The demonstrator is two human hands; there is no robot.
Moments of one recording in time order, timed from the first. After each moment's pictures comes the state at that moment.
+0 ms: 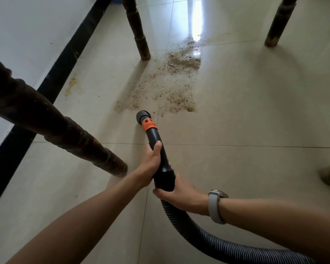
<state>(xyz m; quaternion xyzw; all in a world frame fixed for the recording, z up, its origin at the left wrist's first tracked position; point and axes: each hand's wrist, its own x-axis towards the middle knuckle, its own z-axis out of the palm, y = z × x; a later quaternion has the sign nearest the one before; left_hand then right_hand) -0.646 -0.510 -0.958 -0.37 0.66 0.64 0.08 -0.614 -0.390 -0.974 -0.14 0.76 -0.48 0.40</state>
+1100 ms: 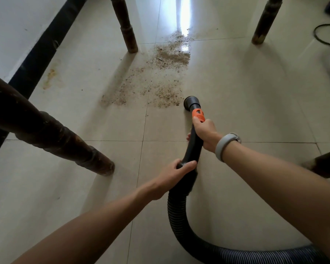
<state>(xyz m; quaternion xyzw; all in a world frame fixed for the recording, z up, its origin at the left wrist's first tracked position) -0.624 -0.460 -0.960 -0.17 0.67 0.65 0.33 -0.753 -0.366 -0.959 0.23 0.68 -0.65 0.25</state>
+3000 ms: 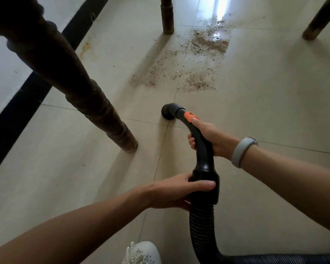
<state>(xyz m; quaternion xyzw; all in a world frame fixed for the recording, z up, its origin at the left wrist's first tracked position) -0.563 -0.493 -0.926 -0.12 0.54 0.70 0.45 -0.710 -0.410 -0.958 0.15 0.58 -0.64 0.48</state>
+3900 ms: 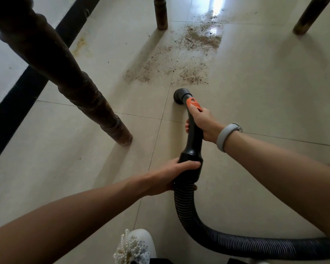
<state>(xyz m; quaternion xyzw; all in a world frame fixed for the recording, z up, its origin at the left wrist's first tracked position) -0.565 -0.481 -0.933 -0.21 0.54 0.71 0.39 -0.718 -0.408 -0.958 0.15 0.64 -0.65 0.37</state>
